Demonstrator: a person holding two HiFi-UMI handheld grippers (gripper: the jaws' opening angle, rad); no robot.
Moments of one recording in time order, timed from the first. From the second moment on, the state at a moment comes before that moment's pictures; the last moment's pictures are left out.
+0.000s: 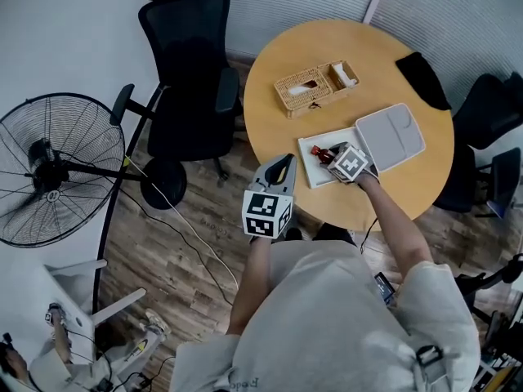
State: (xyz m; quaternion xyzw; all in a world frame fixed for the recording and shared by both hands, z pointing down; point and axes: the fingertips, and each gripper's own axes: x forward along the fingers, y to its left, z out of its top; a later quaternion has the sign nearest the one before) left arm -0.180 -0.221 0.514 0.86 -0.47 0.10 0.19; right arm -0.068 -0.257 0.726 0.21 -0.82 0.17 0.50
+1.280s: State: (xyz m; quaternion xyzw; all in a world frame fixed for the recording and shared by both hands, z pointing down) left arm -0.212 -0.218 0.508 0.85 -0.49 0.11 0.16; right arm -0.063 -0.239 0.770 0.10 -0.78 0.15 0.59
